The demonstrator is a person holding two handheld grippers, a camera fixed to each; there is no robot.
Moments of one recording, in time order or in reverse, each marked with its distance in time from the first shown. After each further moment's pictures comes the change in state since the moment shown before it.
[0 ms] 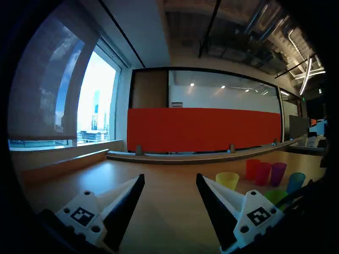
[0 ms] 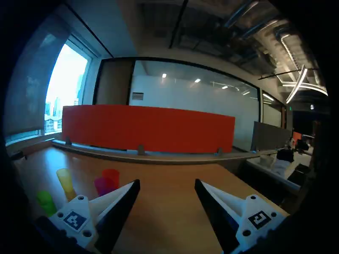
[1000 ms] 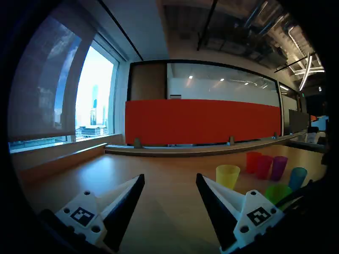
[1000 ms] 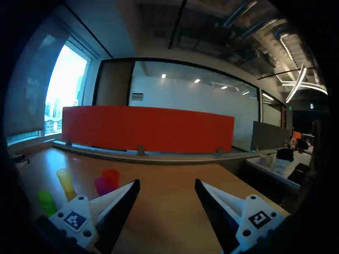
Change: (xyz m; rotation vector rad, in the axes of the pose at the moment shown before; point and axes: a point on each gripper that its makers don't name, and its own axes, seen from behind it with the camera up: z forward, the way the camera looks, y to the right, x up) left arm -0.015 0.004 0.008 -0.009 -0.062 0.011; right arm -0.002 0.003 -0.003 -0.001 0.002 0.003
